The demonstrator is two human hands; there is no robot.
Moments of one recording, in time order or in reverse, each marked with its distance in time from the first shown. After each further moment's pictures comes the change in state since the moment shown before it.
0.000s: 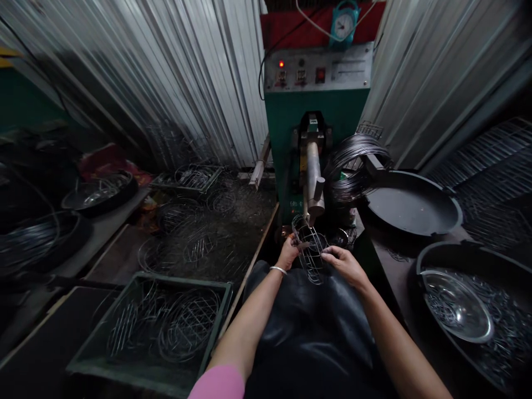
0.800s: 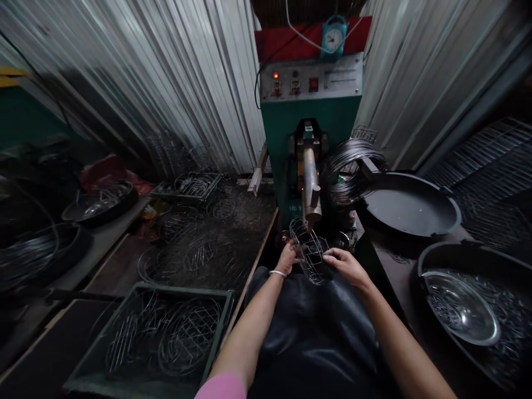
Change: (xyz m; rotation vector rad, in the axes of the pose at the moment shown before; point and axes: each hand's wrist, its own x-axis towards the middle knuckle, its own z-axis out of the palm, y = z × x) left_hand 0.006 -0.004 -0.009 -0.041 -0.085 -0.070; right_hand 0.012 0.002 -0.006 -0.007 -0.007 -0.007
